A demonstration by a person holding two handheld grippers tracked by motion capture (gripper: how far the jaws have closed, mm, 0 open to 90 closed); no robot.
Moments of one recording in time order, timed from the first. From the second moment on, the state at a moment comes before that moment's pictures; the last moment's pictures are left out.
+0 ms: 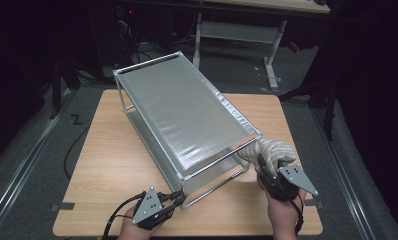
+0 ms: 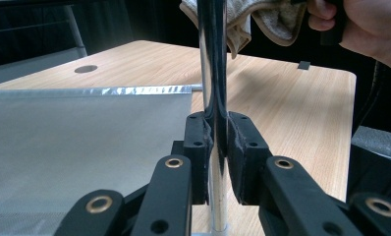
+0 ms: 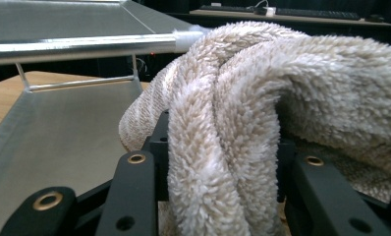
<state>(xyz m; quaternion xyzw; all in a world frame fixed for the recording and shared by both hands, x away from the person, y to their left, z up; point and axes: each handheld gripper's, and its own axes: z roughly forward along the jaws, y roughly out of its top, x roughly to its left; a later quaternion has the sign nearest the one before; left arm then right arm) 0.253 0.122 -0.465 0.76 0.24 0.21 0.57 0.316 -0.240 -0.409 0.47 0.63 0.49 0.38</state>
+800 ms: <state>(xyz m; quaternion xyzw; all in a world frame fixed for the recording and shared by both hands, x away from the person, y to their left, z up) 0.247 0.129 -0.466 0.76 0.23 0.21 0.57 0.357 -0.222 -0.464 0.50 0.70 0.39 0.33</state>
